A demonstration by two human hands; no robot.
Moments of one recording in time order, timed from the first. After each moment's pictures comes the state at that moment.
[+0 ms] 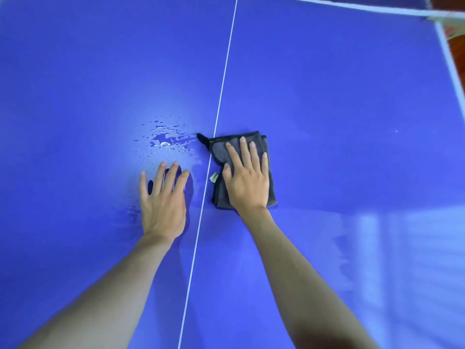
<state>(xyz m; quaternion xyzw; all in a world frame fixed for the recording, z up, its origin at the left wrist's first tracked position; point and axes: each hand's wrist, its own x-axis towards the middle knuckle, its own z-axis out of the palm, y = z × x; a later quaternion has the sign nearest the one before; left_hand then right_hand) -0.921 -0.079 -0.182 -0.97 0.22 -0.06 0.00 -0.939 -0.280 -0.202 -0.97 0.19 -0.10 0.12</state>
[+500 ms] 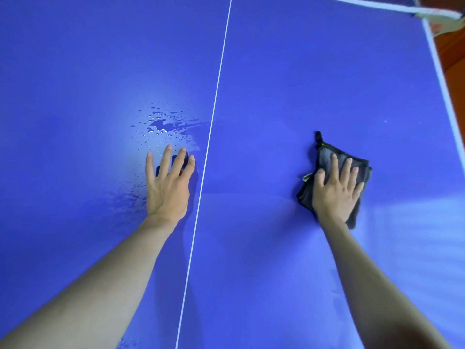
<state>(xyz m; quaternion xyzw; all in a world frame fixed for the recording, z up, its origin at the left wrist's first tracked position) -0.922 -0.083 -0.183 -0.96 0.27 -0.06 0.07 -1.063 -0.426 -0.197 -0.87 0.47 -0.05 0.11</state>
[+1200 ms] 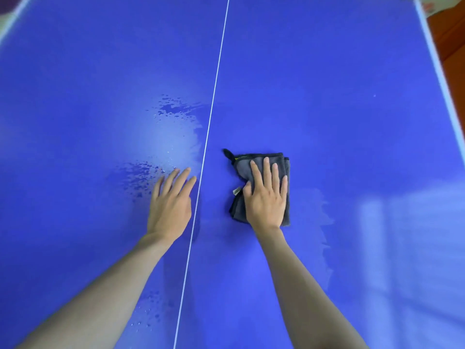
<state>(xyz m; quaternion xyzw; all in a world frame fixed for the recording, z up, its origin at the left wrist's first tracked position) -1.037 -0.033 -0.163 -0.95 0.29 -0.06 -0.03 -1.113 -0.255 -0.204 -0.95 0.29 -0.10 0.12</state>
